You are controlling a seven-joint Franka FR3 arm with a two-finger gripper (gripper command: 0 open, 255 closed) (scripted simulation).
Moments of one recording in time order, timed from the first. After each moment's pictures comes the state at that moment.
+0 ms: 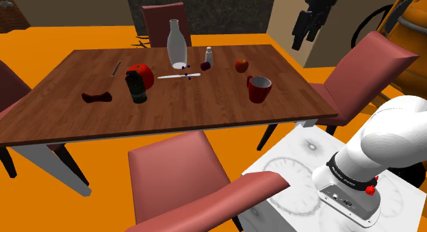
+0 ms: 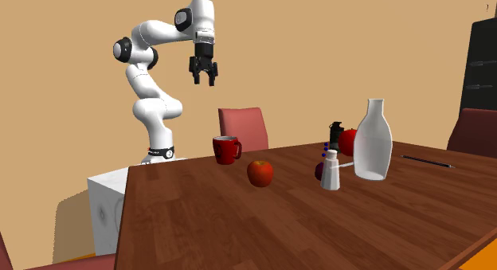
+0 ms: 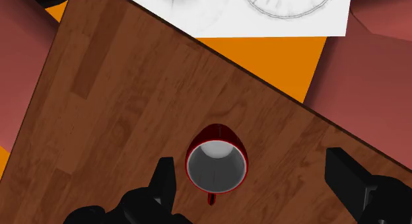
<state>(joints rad) 0.00 -0.77 0.02 -2.32 -0.02 1.56 -0.04</state>
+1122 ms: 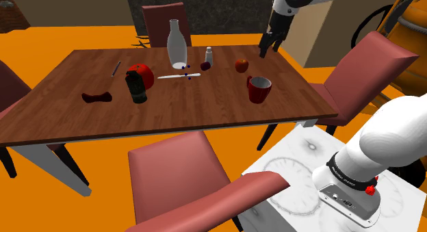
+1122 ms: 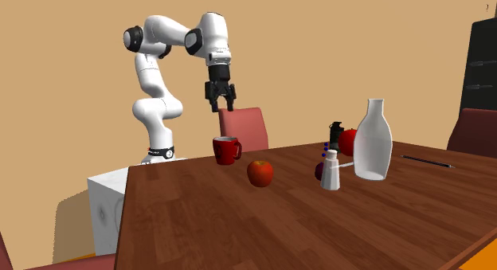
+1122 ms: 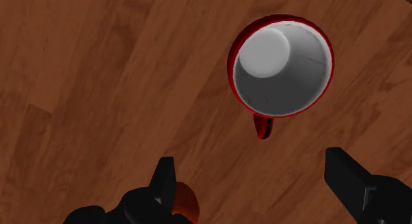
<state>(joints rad) -0.03 -0.38 -0.10 -2.32 -0.04 2.07 -0.16</state>
